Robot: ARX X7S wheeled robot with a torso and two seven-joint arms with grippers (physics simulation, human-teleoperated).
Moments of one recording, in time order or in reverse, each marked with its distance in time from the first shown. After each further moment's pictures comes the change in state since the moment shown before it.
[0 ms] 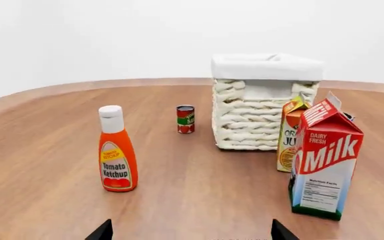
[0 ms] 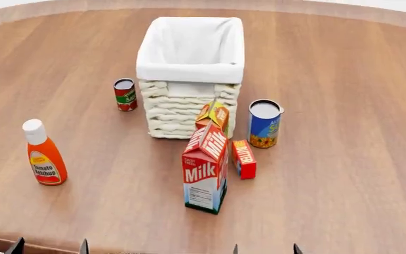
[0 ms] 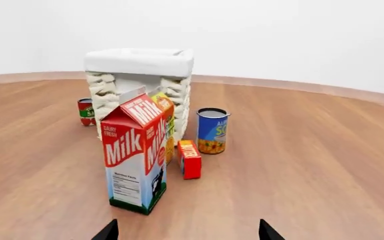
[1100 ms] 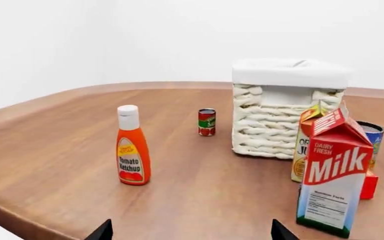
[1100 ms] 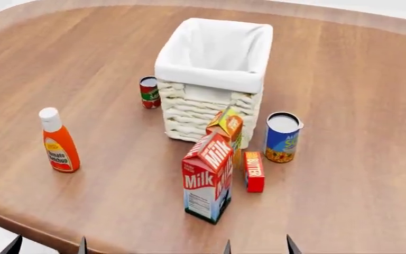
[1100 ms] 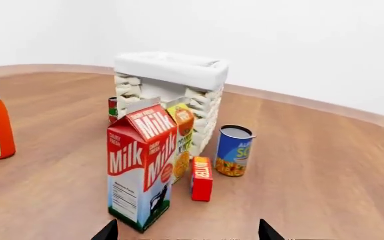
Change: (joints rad) left arm -0.007 -0.067 0.067 0.003 -0.062 0.018 -0.063; right arm 0.026 0.069 -0.102 -0.049 -0.004 0.057 0.070
